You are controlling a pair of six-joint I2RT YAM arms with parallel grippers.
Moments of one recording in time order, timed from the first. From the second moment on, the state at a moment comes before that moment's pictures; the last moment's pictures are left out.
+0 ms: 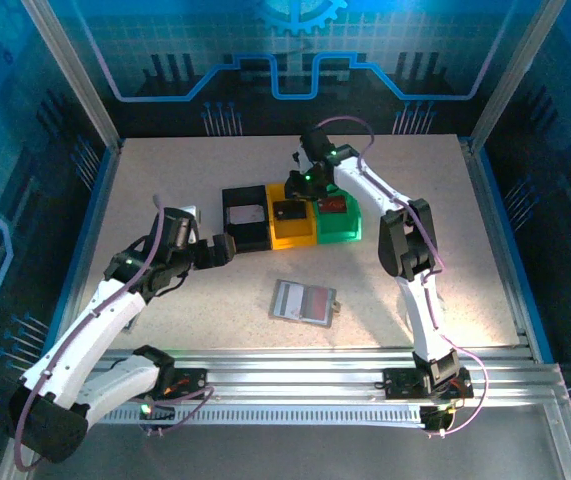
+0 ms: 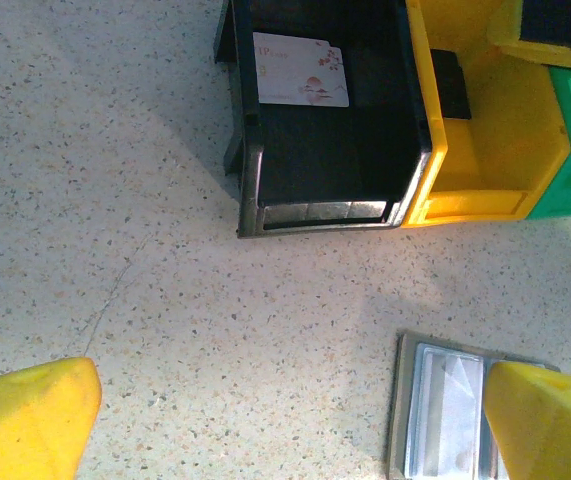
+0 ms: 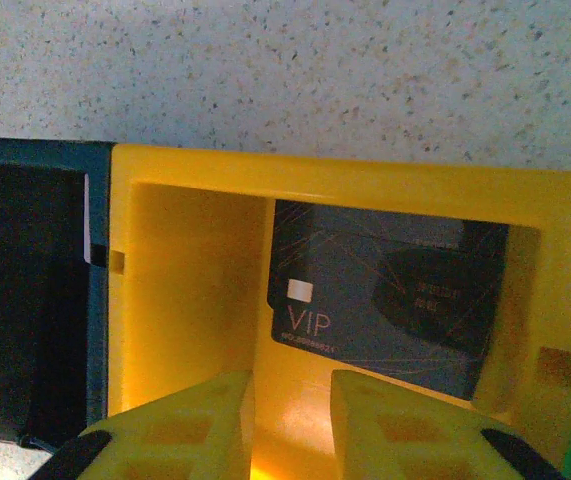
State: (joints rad) left arm -0.36 0.96 0.89 -0.77 -0.04 -0.53; right arm 0.45 2.33 2.13 -0.88 -0.31 0.41
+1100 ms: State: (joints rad) left arm -0.65 1.20 0.98 -0.86 0.11 -0.63; right arm 0.58 1.17 0.79 -0.53 -0.29 0.56
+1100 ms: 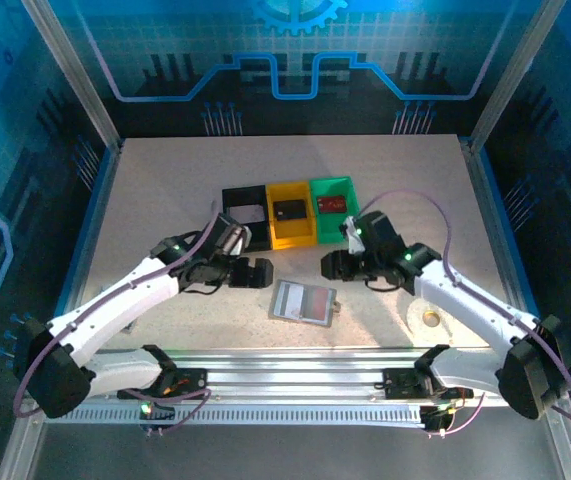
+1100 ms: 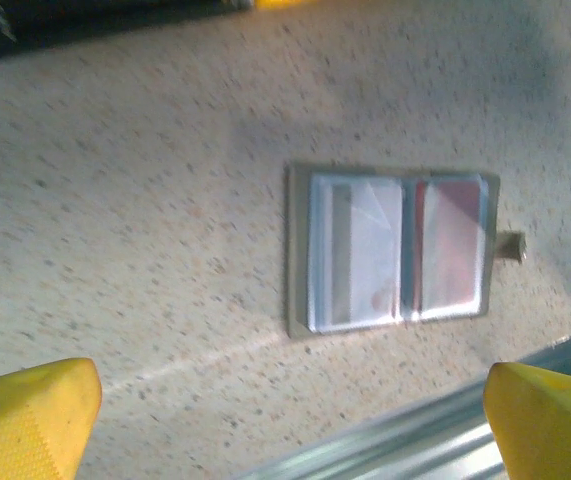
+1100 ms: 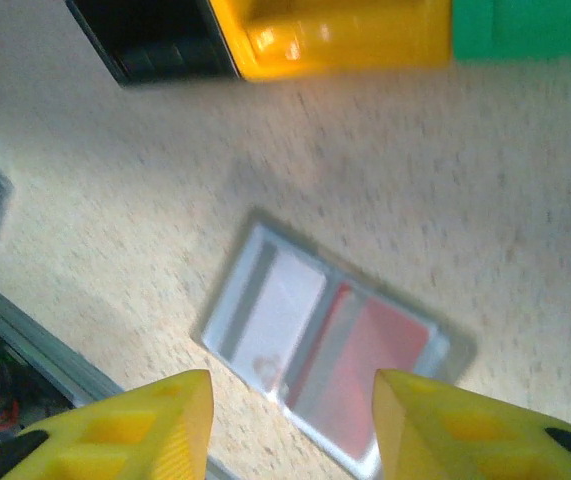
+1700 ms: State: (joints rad) left arm -0.73 1.33 0.89 -0.65 0.22 -0.82; right arm 0.70 1.29 0.56 -0.27 -0.28 0.76
